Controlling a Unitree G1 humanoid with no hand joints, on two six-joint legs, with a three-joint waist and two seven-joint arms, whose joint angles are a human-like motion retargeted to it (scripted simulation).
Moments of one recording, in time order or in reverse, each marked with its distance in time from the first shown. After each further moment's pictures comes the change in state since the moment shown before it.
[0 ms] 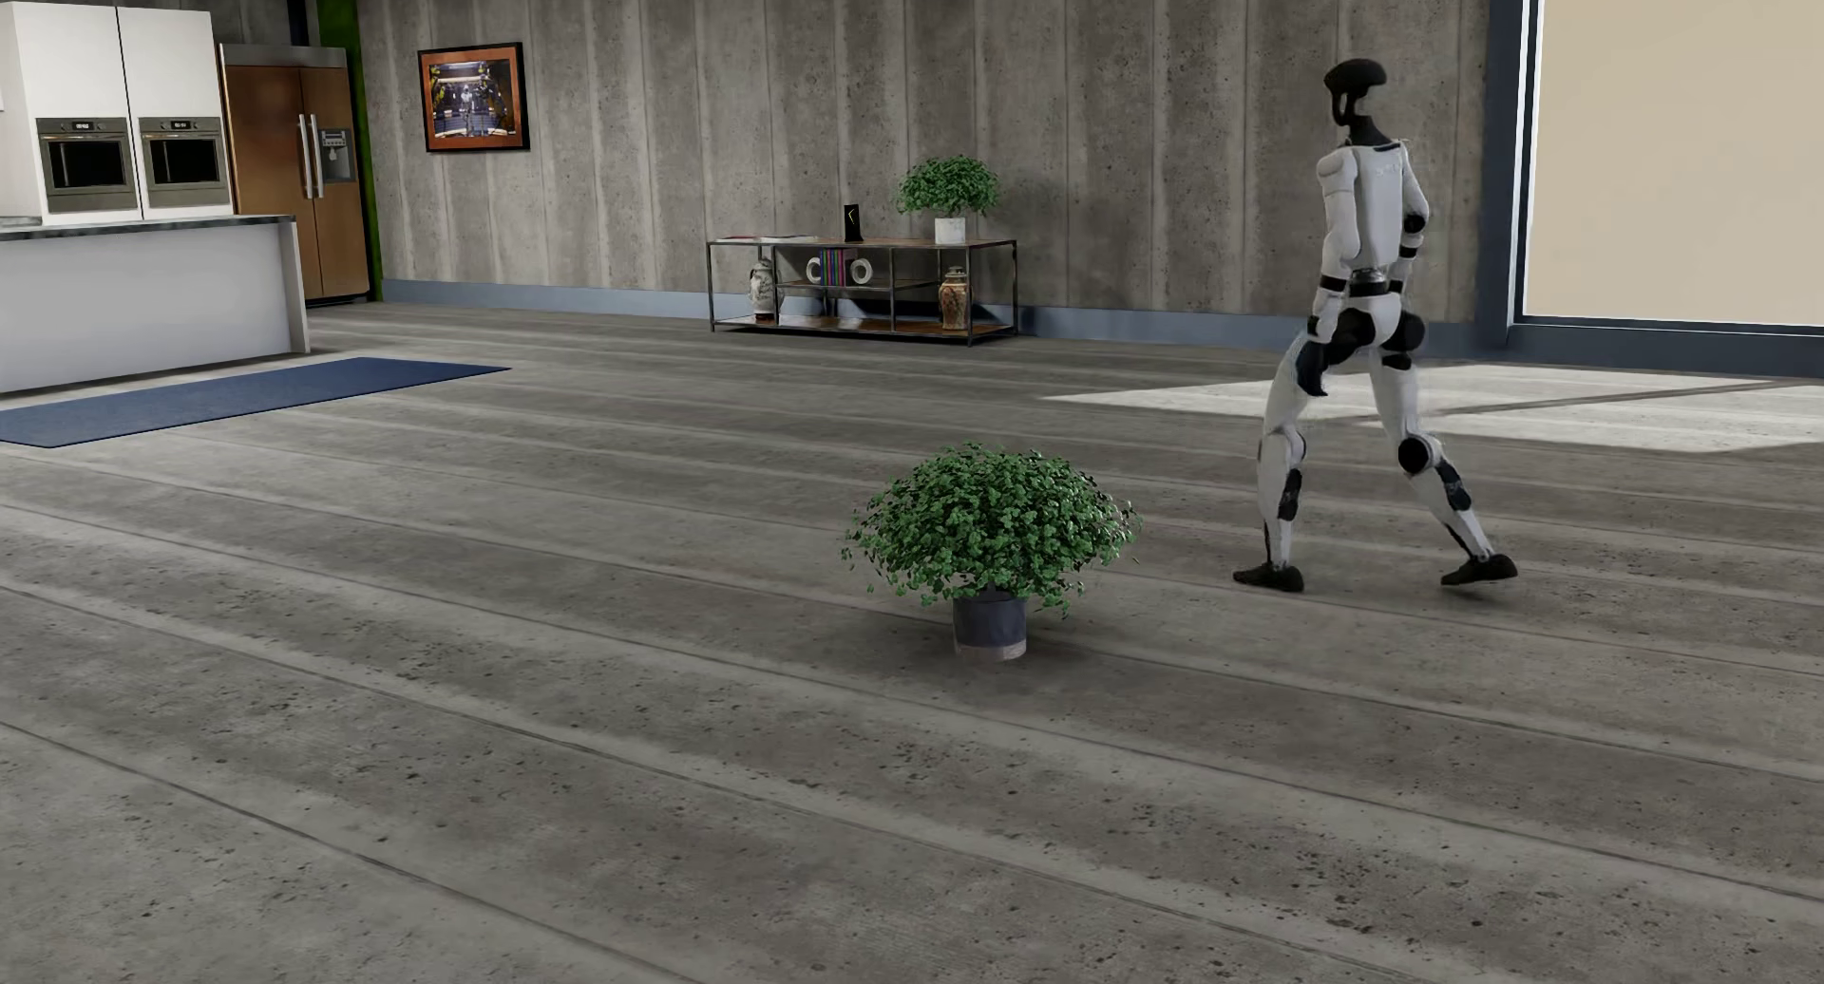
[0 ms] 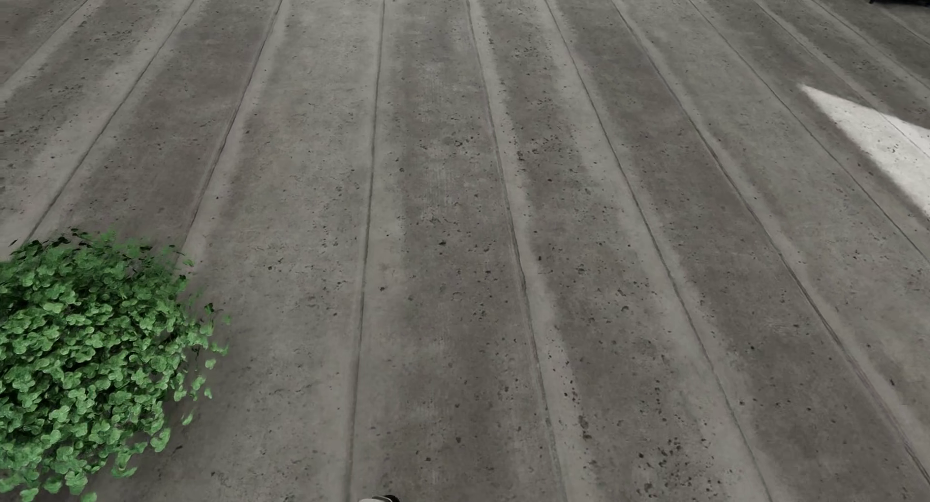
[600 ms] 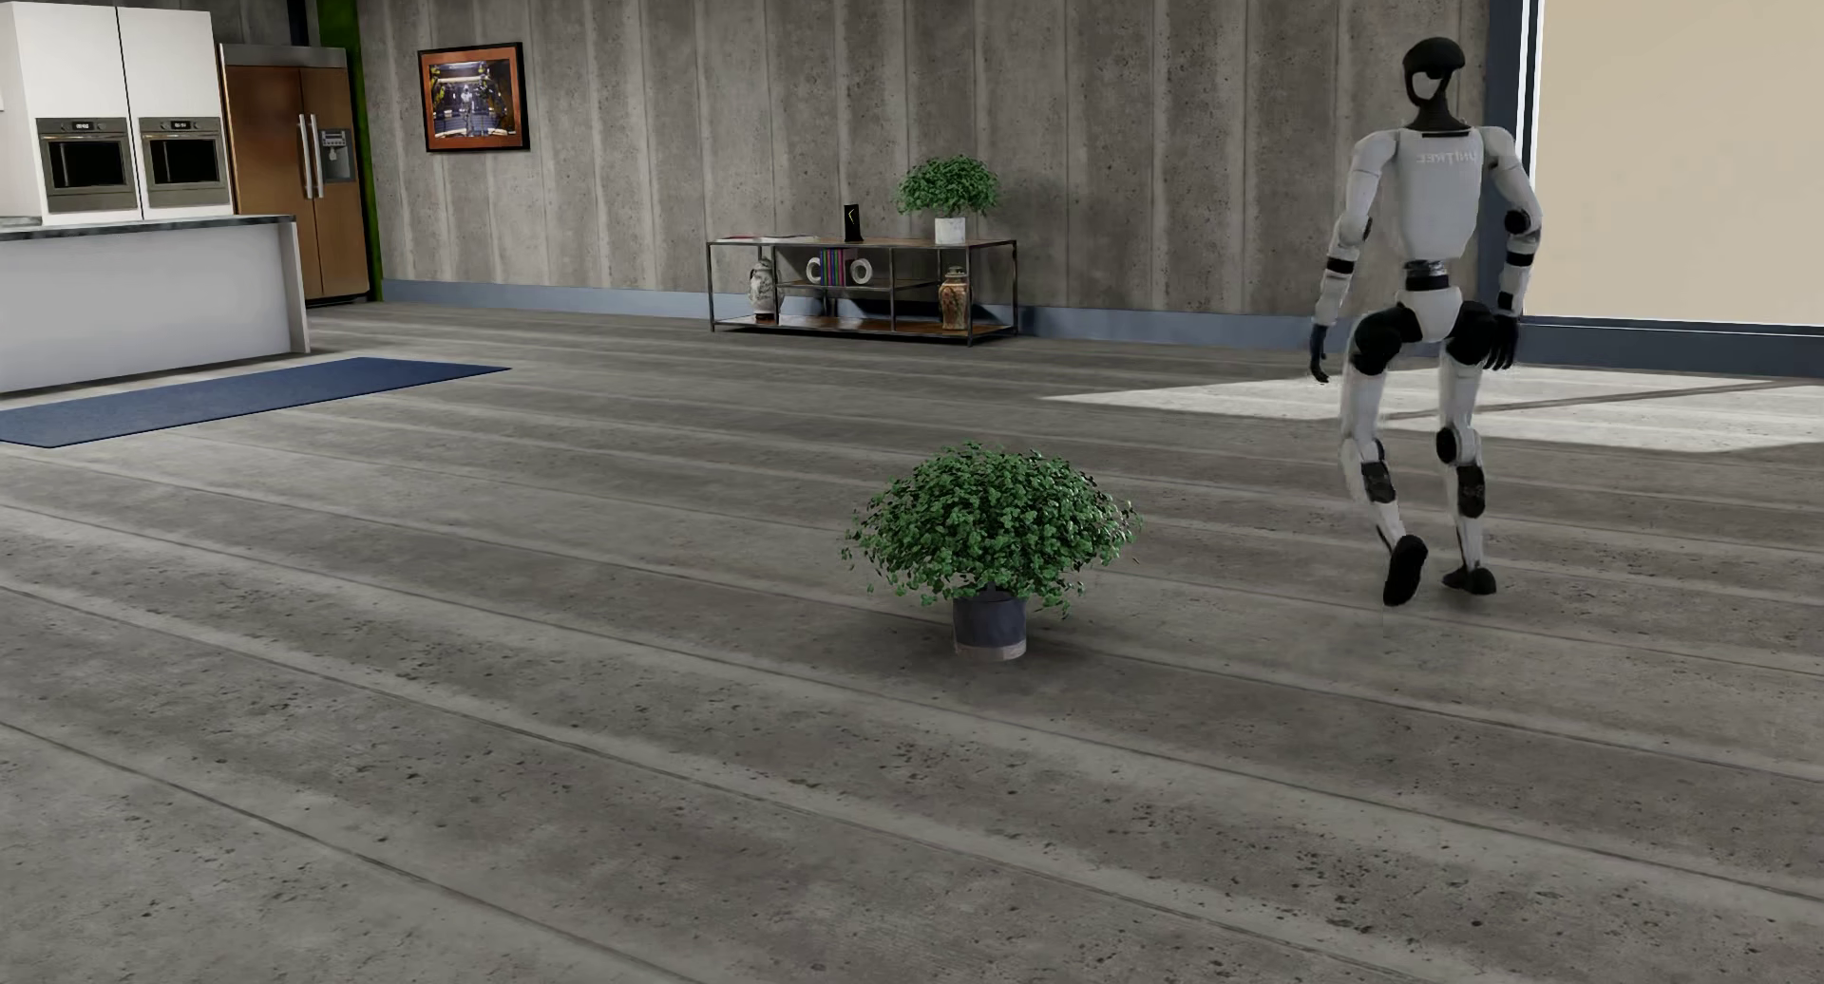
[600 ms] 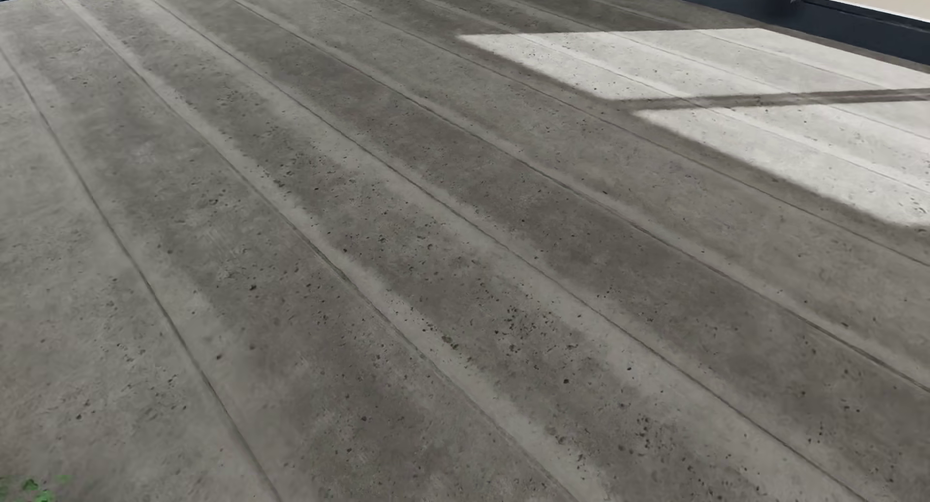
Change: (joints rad) body 0.215 -0.407 -0.165 -0.031 0.020 0.135 0.000 0.000 -0.015 0.772 0.021 0.085 0.163 0.039 0.255 0.008 0.119 0.000 0.000 -0.014 0.175 0.052 -0.016 0.000 0.000 0.000 0.000 0.000 0.000
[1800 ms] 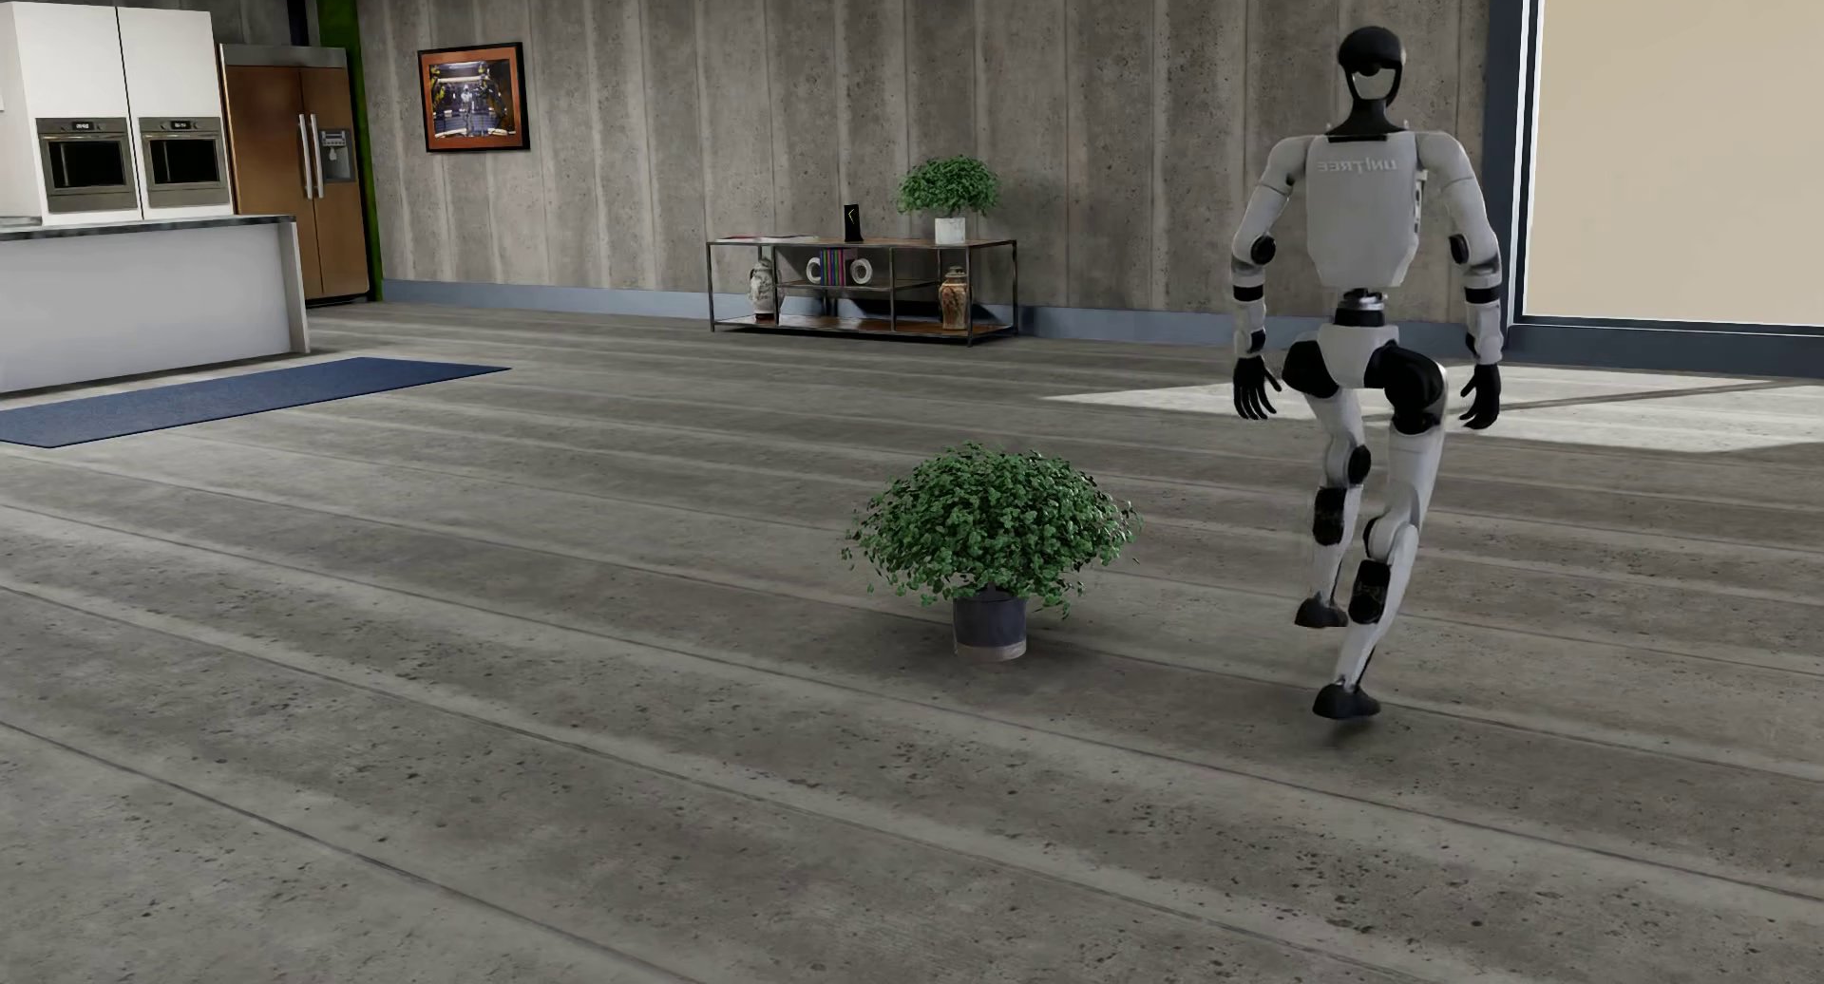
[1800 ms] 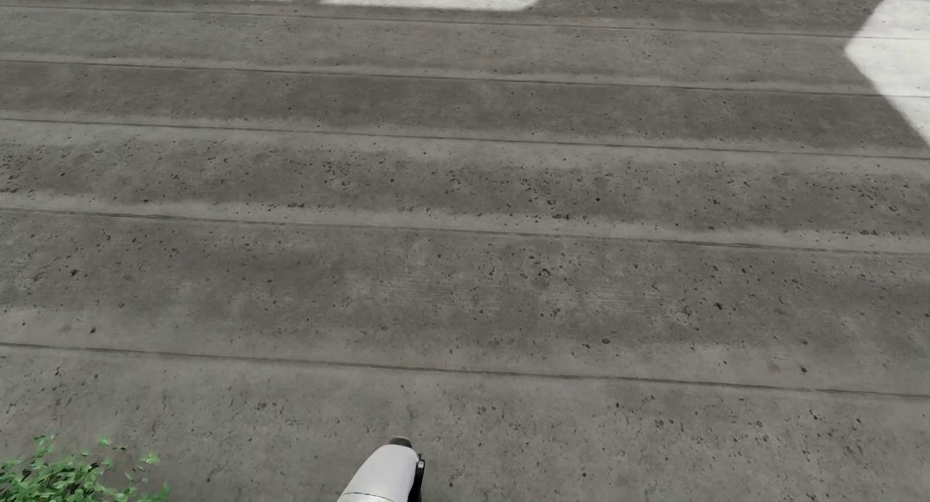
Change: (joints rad) body -0.441 0.339 0.110 -0.014 0.014 -0.093 0.000 0.000 0.084 -0.332 -0.004 -0.097 -0.119 -0.042 -0.257 -0.030 -0.065 0.000 0.000 -0.072 -0.019 -0.104 -0.004 0.000 0.000 0.000 0.000 0.000 0.000
